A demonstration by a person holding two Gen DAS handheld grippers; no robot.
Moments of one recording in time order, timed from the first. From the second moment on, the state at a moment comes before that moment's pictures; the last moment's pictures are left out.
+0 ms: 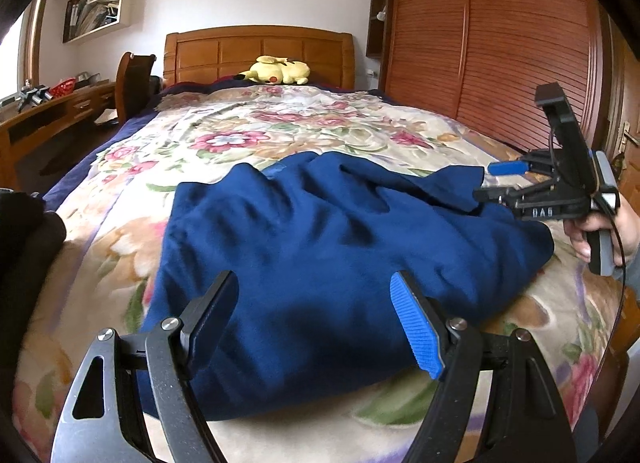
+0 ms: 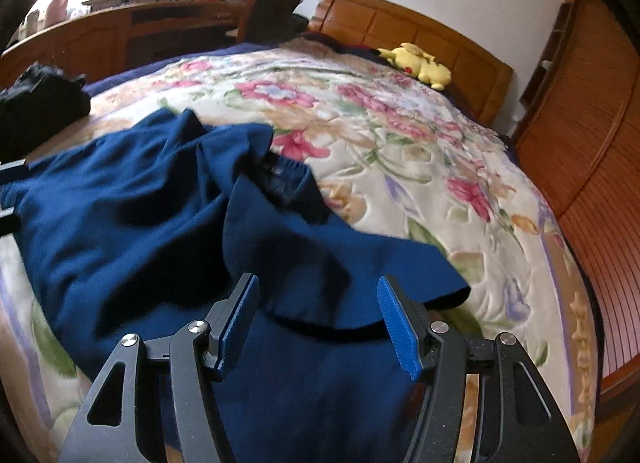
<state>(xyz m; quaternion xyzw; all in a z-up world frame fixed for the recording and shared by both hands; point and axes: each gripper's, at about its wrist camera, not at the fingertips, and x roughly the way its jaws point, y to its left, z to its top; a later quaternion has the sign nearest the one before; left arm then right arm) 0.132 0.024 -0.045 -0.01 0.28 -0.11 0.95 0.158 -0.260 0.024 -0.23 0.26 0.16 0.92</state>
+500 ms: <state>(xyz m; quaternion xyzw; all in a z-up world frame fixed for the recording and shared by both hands) 0.132 0.024 -0.048 0.00 0.29 -0.10 0.95 0.190 -0.244 0.003 -0.30 0.29 0.13 0.90</state>
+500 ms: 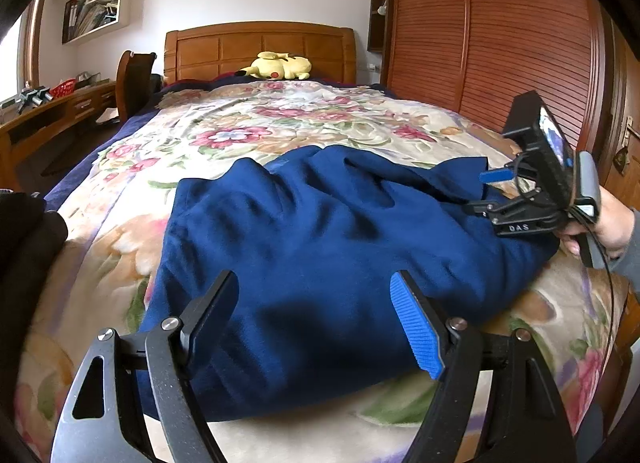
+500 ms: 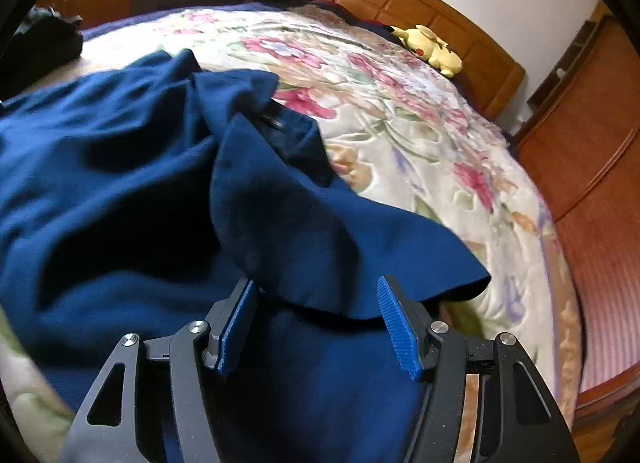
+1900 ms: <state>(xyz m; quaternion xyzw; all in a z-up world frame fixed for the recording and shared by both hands) 0.132 0.021 -0.051 0.01 0.29 -0.10 0.95 0.279 -0.278 0.065 -0.17 0.23 0.06 0.96</state>
